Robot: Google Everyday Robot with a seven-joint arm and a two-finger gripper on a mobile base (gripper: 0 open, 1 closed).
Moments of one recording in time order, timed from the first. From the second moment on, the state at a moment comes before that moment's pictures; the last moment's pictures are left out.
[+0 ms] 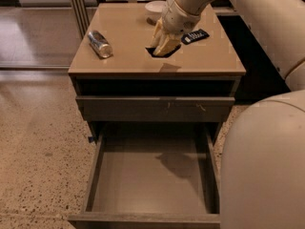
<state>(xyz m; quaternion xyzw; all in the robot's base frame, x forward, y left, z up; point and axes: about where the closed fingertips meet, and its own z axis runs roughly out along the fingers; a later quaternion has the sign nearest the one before) 0.678 -0.033 0.906 -0.81 0.52 0.05 0.25</state>
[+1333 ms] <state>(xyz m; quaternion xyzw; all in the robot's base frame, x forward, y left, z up) 0.533 -0.057 0.970 -0.85 0.47 0.05 0.23</state>
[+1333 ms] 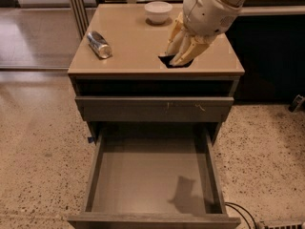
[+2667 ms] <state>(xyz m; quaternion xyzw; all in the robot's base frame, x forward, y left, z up) 0.467 -0.047 0.888 -0.87 0.40 0.08 0.27</state>
